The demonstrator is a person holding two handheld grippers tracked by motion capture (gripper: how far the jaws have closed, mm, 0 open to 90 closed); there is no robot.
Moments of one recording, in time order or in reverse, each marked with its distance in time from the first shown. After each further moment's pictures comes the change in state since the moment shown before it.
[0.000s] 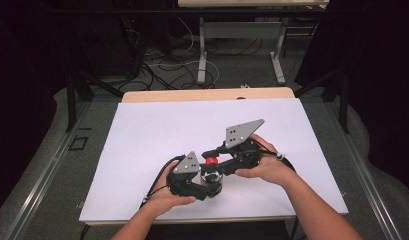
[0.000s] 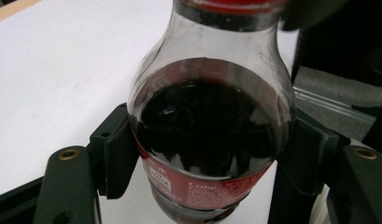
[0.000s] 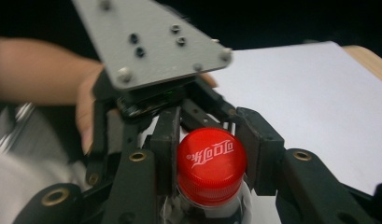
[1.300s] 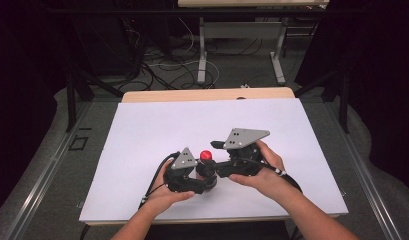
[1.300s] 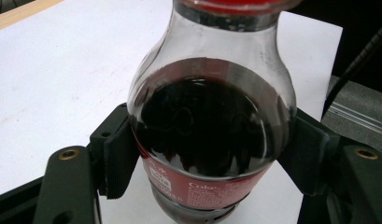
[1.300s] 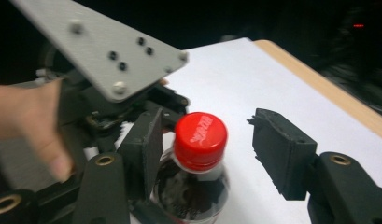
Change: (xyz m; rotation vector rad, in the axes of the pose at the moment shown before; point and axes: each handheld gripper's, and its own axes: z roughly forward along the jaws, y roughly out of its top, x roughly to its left) left arm 0.013 -0.005 -0.002 0.006 0.140 -0.095; right arm 0.032 0.008 0.000 0.000 -0.448 0.142
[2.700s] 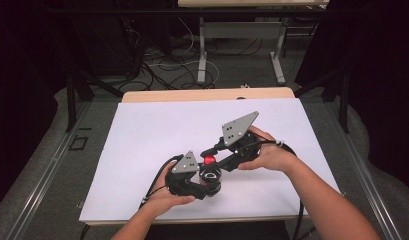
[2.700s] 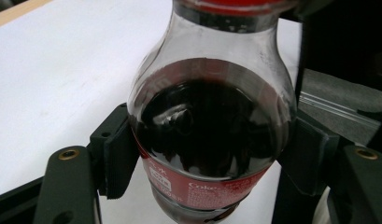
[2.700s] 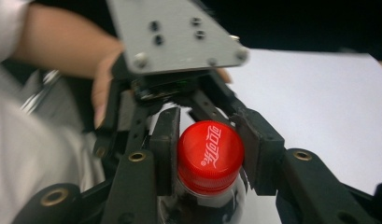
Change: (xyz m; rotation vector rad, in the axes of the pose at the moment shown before) left arm -0.012 0.003 -0.003 -0.015 -0.121 0.076; right arm -0.046 0.009 0.022 0.027 0.600 -0.287
